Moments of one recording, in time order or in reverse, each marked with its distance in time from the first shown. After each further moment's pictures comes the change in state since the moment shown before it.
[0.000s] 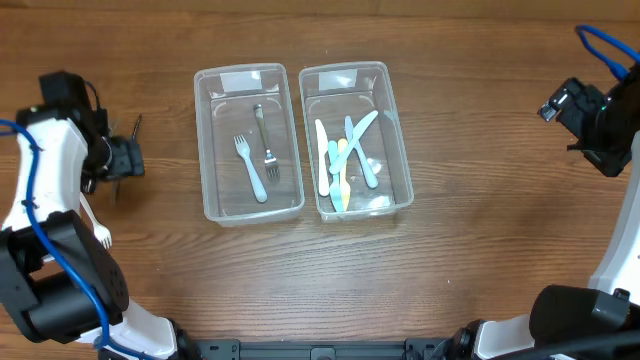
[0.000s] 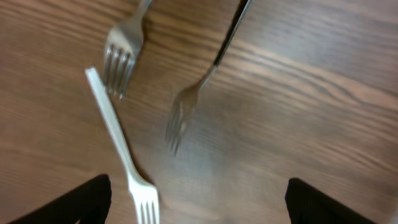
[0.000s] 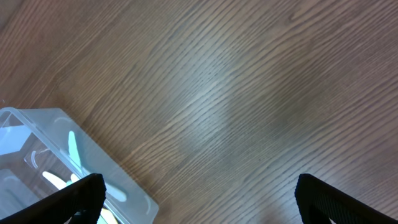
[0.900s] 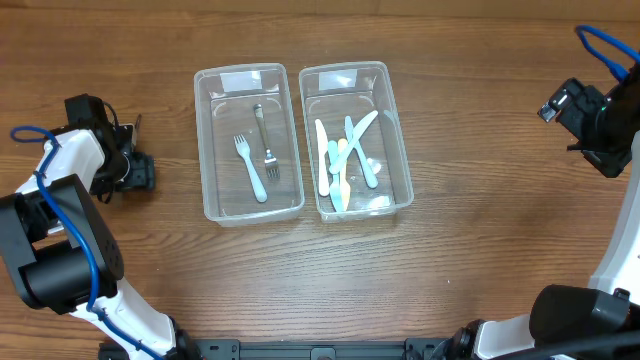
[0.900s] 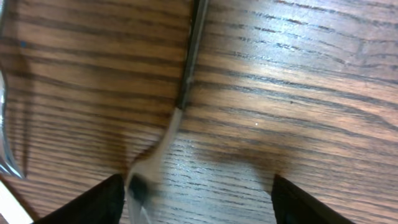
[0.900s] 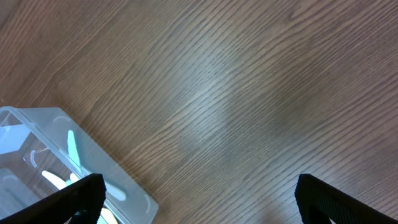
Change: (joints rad) left arm 0.004 0.151 -0.122 0.249 0.079 0.156; right arm 0.000 0.000 0.000 -0.005 0.000 0.000
